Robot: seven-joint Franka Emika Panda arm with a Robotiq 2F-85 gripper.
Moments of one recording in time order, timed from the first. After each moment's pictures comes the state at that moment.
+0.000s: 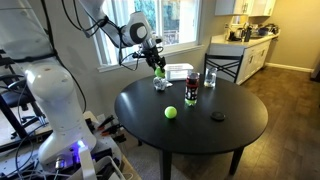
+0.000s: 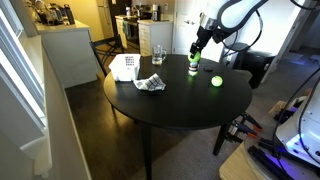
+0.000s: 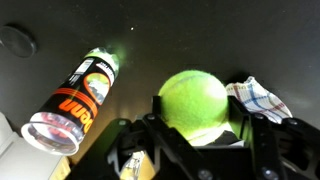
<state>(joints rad) 0.04 -0.14 0.07 -2.49 -0.27 2.69 0.17</state>
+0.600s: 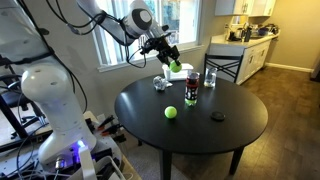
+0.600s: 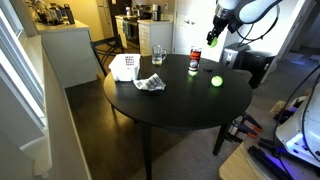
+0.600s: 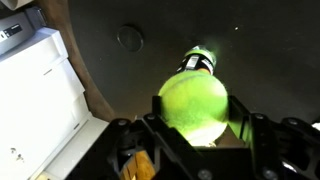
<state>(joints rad) -0.16 -0.27 0.07 -2.50 -0.65 2.61 0.32</state>
